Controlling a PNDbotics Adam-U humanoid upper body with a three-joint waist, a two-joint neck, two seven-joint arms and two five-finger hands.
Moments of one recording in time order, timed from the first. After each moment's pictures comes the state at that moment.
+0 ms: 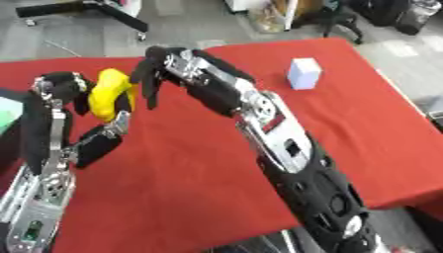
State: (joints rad) left arm -0.47 0.21 -0.31 -1.60 -0.87 -0.32 0.53; right arm -0.56 -0.03 0.26 -1.76 -0.01 0.00 0.39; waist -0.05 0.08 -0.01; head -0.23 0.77
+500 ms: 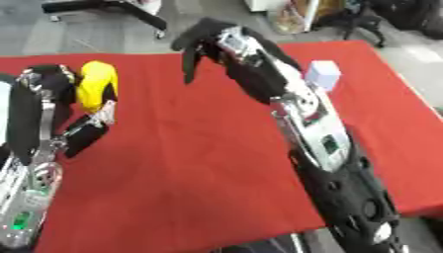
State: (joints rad) left arm -0.41 0.37 -0.21 -1.59 -0.93 -0.22 0.50; right arm -0.52 -0.06 0.18 -1.82 -0.02 -0.01 0.35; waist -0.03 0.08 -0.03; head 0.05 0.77
